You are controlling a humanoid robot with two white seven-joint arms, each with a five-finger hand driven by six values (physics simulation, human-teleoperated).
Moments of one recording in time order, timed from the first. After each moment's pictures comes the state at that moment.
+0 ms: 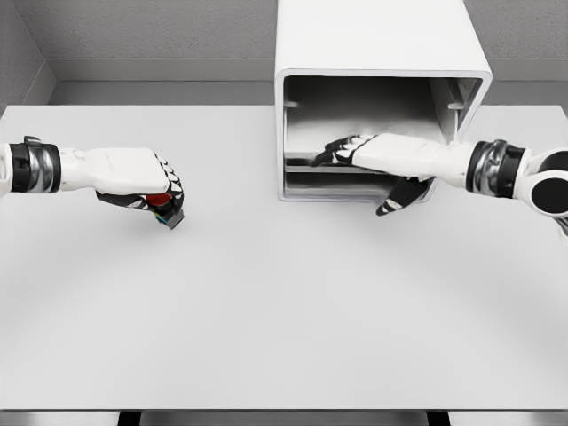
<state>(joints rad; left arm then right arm) -0.98 0.91 -1.10 -1.44 -0.32 -0.61 -0.46 -0.72 -0.78 0.74 -1.69 0.10 -0.20 0.61</state>
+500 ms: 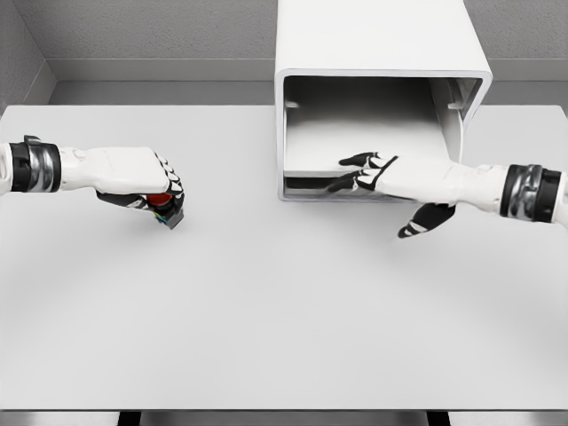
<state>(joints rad) -0.98 0.91 -1.10 -1.44 -0.32 -0.61 -0.46 -0.61 -0.88 0.64 -1.75 0.08 -0.36 0.61</state>
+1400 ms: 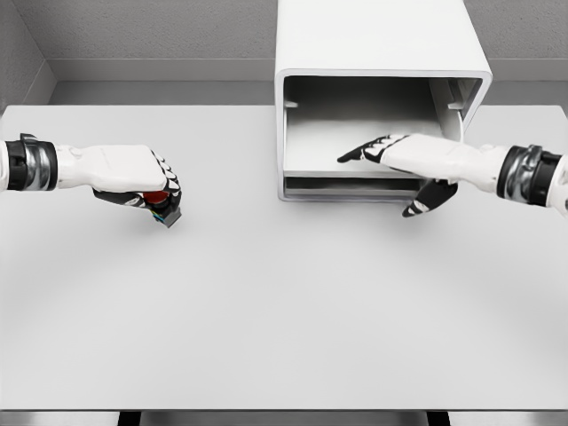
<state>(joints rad) -0.98 0.92 -1.10 -1.44 -0.32 -0.61 -0.46 -0.64 -0.86 0.65 -1.76 0.12 -0.15 0.61</state>
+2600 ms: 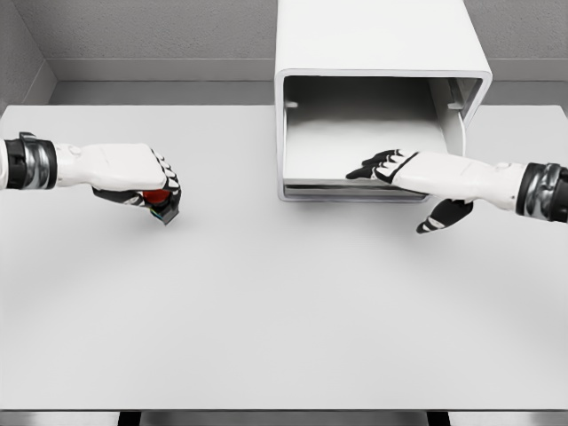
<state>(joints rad) -0.99 0.92 -1.10 -1.44 -0.32 -0.61 -0.46 -0.58 -0.92 0.62 -1.76 0.12 -0.30 0.61</state>
